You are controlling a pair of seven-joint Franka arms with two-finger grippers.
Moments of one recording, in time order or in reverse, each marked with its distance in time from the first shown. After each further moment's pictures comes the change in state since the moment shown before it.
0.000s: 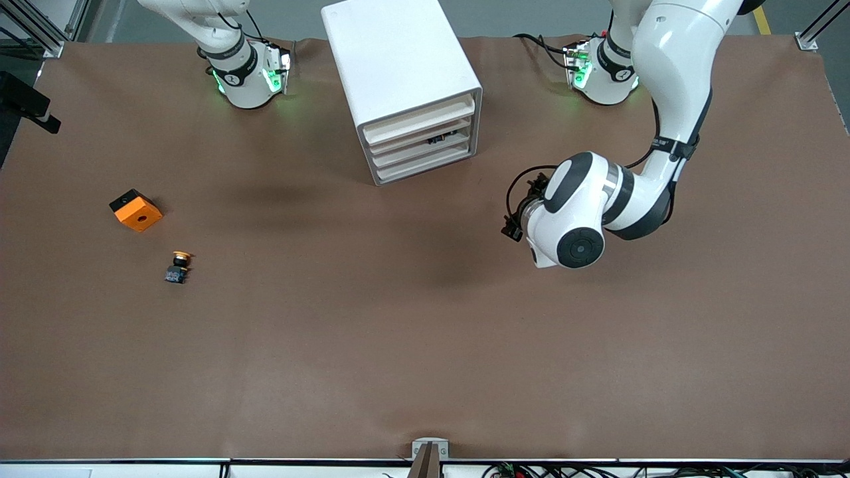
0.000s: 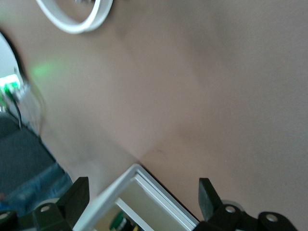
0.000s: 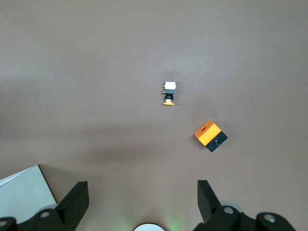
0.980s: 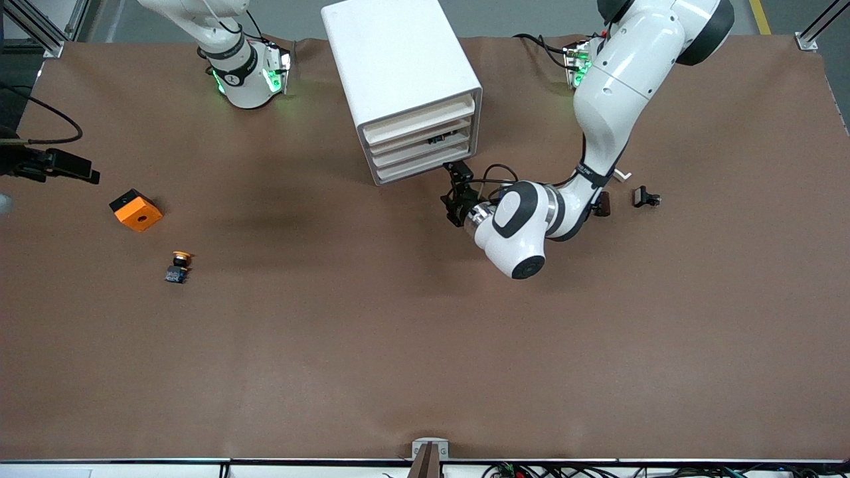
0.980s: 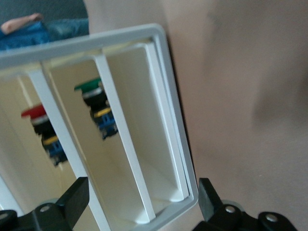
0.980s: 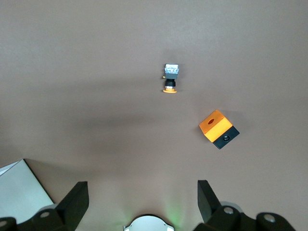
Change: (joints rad) left arm -0.122 0.248 -0.001 0.063 -0.512 0.062 -0.516; right arm -0.005 0.215 0.000 0.007 -0.003 0.014 -0.002
